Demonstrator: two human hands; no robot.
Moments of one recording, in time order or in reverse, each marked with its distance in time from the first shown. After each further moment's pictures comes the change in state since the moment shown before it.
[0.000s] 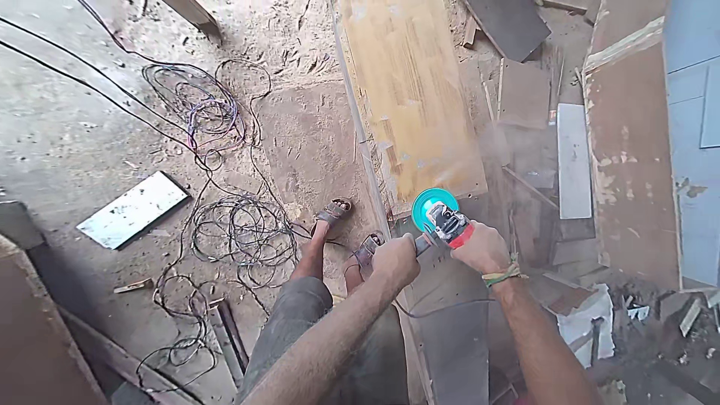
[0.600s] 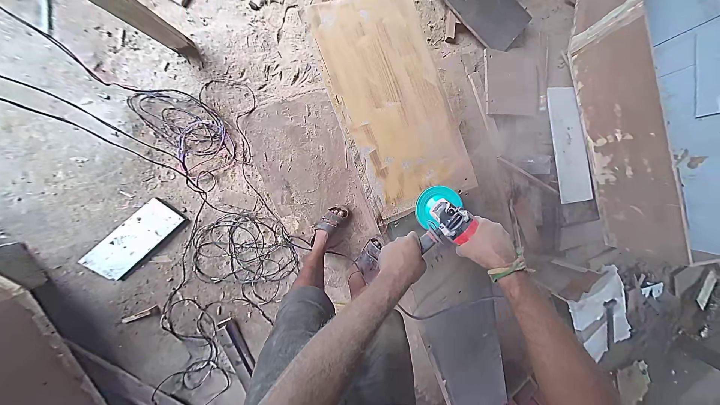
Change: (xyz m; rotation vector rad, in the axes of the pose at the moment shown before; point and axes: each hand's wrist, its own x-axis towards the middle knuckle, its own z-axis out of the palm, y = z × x) left_hand 0.013 0.030 0.002 0.057 0.006 0.019; right_hand 0.010 0.027 -0.005 0.049 0.003 0.050
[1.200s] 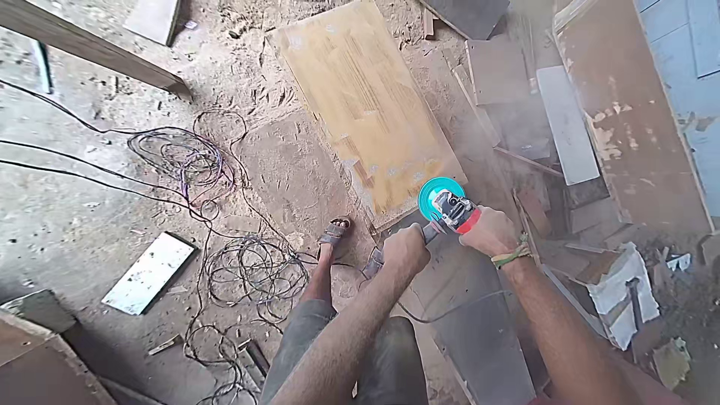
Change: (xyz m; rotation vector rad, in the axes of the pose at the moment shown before) left_hand 0.013 0.031 -0.019 0.093 0.049 0.022; right_hand 0.015 0.018 -0.019 0.099 0.011 0.036
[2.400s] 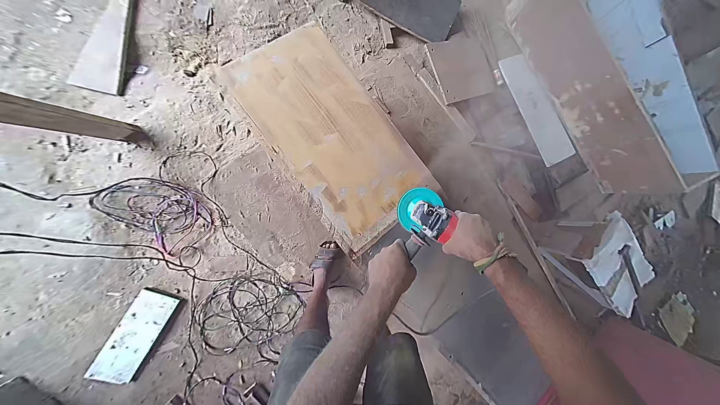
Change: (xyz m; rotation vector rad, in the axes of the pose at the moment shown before) left_hand 0.005 0.017 0.003 0.060 -0.029 -0.039; right_hand 0.009 0.017 -0.004 0.047 -0.063 -0.024
